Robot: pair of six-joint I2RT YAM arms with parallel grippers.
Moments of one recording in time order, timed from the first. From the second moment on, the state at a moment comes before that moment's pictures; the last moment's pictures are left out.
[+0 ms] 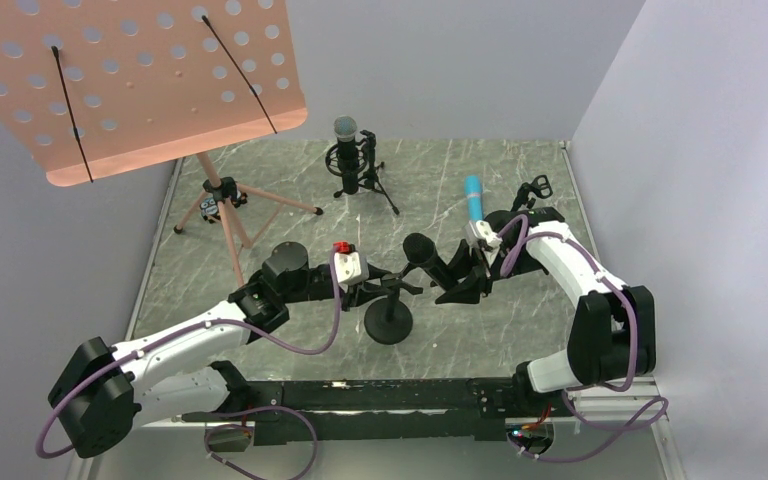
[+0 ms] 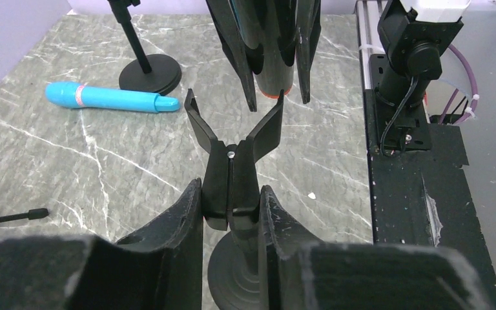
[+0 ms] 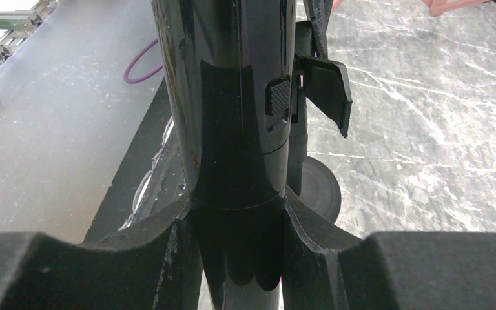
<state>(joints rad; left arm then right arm) -0.82 1.05 0.58 0.38 0.57 0.17 0.17 1.42 1.01 -1.48 -1.45 -1.78</state>
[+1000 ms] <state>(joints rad) -0.81 1.05 0.49 0.54 0.56 0.08 0.30 1.69 1.04 -1.48 -1.52 -1.94</state>
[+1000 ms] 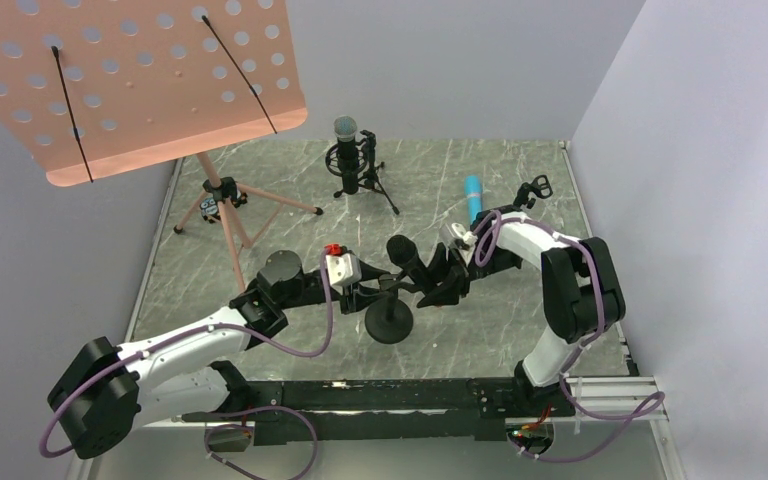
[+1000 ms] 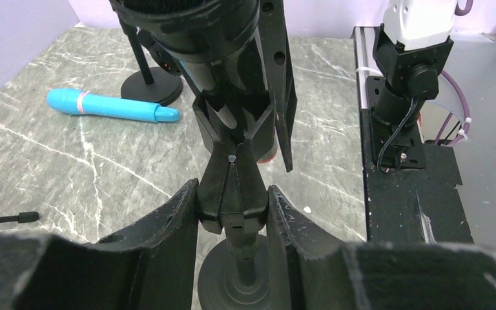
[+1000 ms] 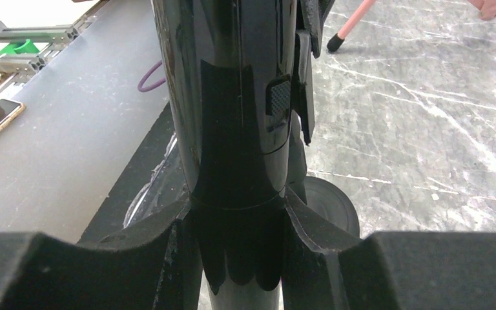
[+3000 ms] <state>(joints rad) -0.89 0.96 0.36 0.66 0.41 -0.09 0.36 1.81 1.09 -1.49 -1.55 -1.98</state>
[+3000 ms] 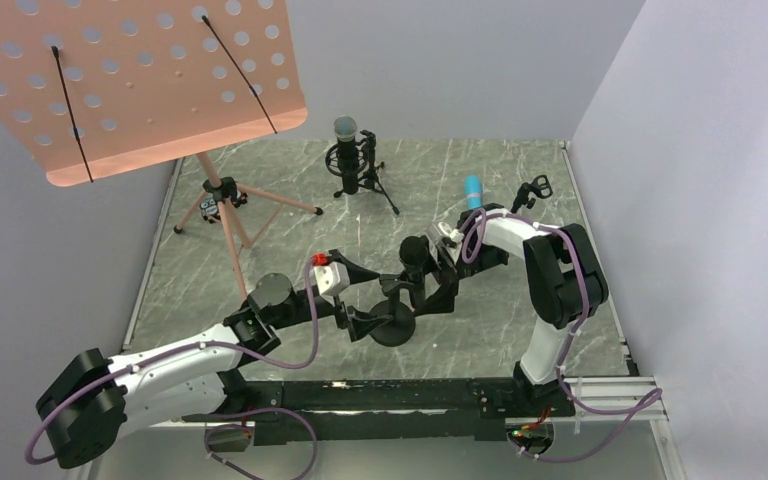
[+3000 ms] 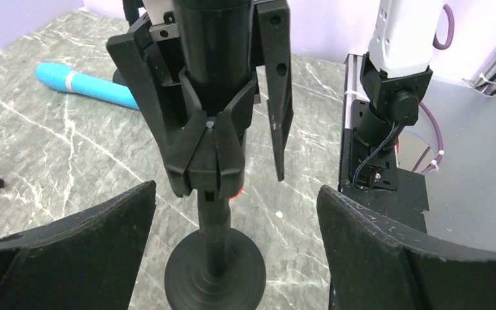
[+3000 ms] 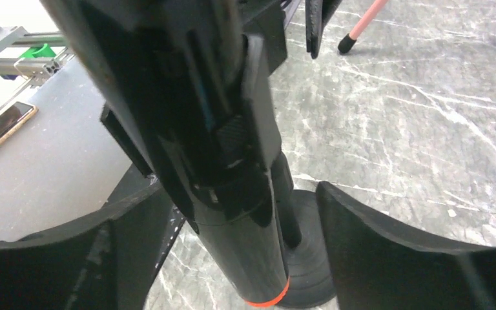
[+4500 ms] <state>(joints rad) -0.89 0.65 0.31 0.31 0.21 0.03 0.08 1.12 0.99 -0.95 -1.16 -1.13</state>
